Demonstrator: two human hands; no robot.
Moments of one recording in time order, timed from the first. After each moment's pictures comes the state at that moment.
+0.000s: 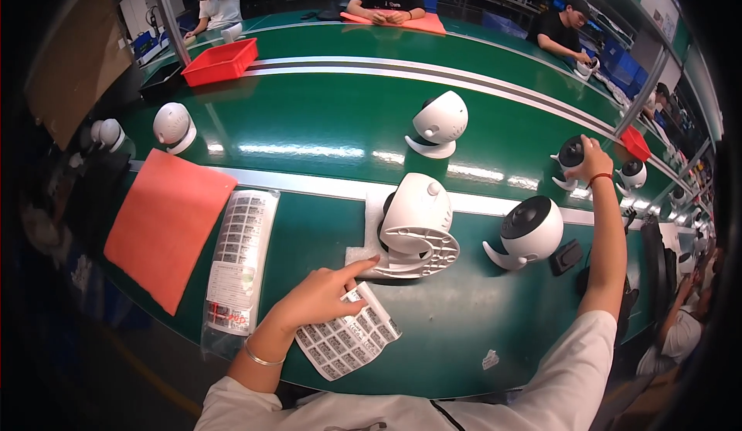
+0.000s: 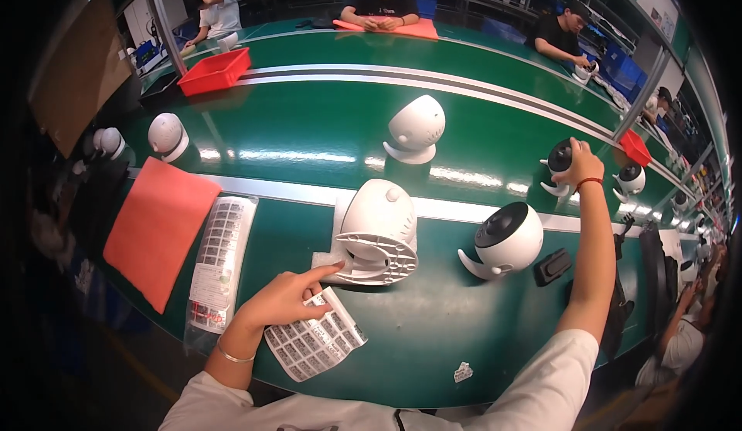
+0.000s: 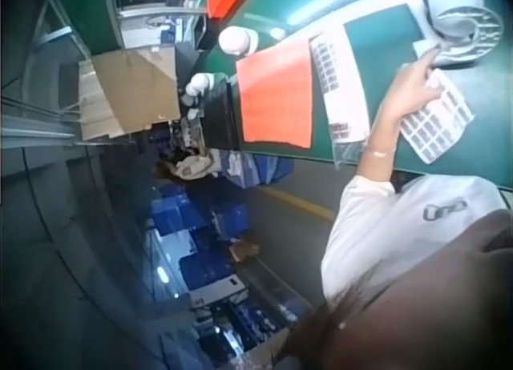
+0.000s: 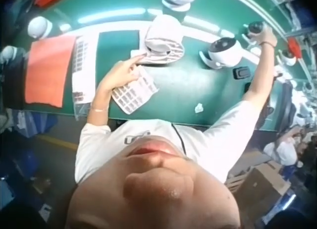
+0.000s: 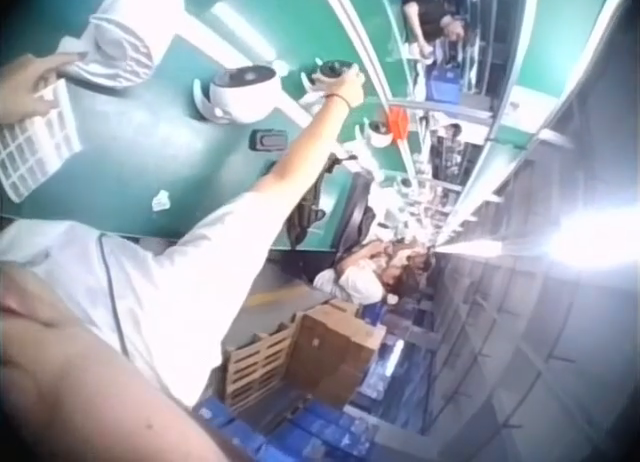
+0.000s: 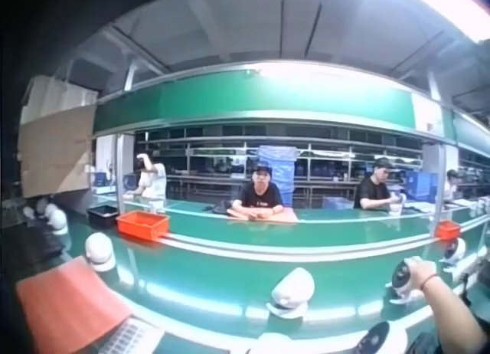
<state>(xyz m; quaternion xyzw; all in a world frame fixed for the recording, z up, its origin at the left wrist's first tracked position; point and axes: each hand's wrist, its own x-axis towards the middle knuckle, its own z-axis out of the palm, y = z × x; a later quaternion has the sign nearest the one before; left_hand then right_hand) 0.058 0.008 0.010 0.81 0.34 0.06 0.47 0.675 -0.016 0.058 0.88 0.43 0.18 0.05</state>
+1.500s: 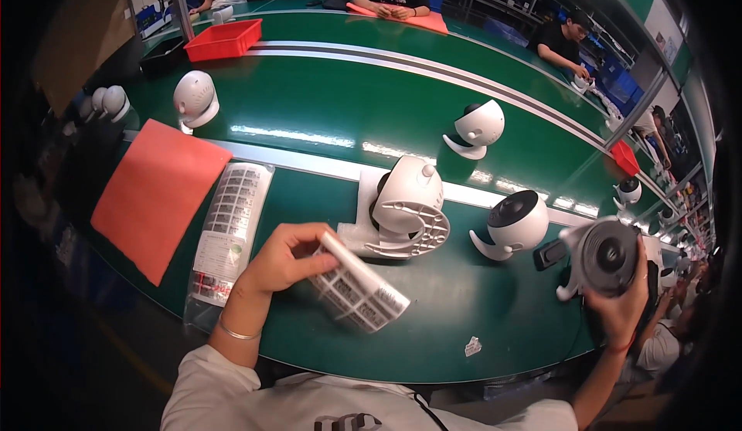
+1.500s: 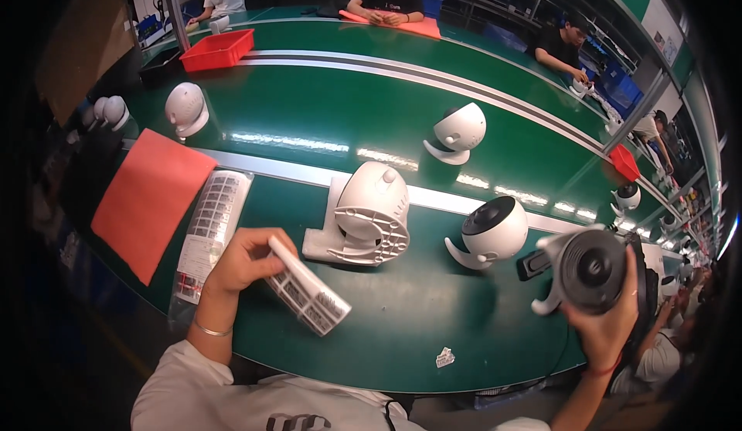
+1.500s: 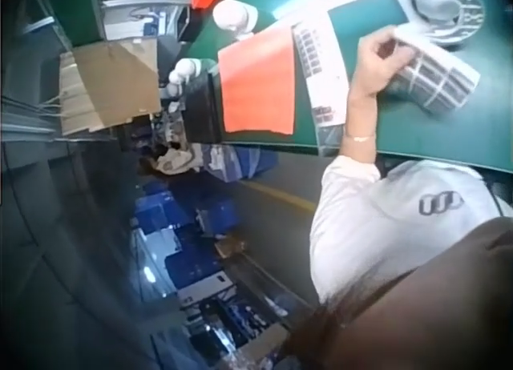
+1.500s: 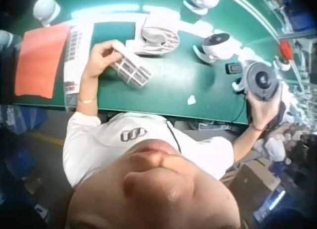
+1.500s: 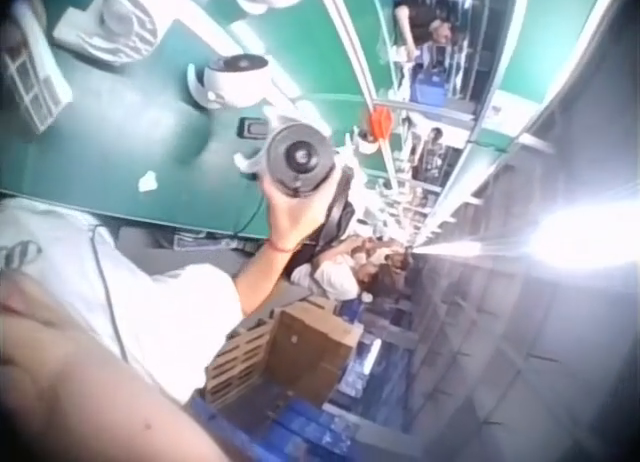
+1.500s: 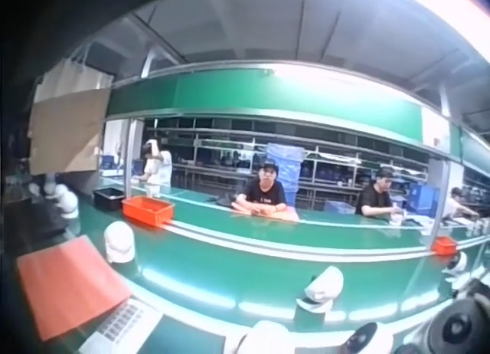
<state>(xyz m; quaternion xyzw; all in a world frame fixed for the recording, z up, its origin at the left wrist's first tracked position) 0.041 0.013 0.038 0.62 0.16 0.29 0.71 0.446 -0.264 0.144 0.78 0.50 0.17 -0.34</state>
